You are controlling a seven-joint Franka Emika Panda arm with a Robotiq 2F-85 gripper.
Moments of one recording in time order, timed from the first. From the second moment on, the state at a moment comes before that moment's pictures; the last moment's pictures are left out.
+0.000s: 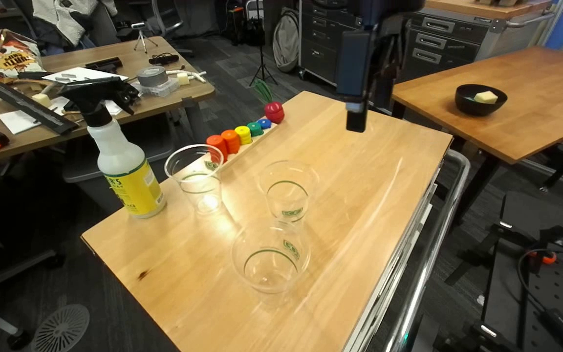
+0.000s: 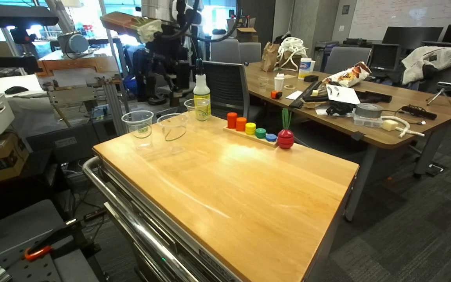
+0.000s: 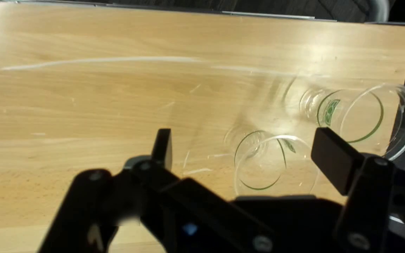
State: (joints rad) arm 0.10 -0.11 0.04 -2.27 0.12 2.04 0.01
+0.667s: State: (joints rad) arm 0.10 0.29 0.04 -2.02 0.10 2.07 0.01
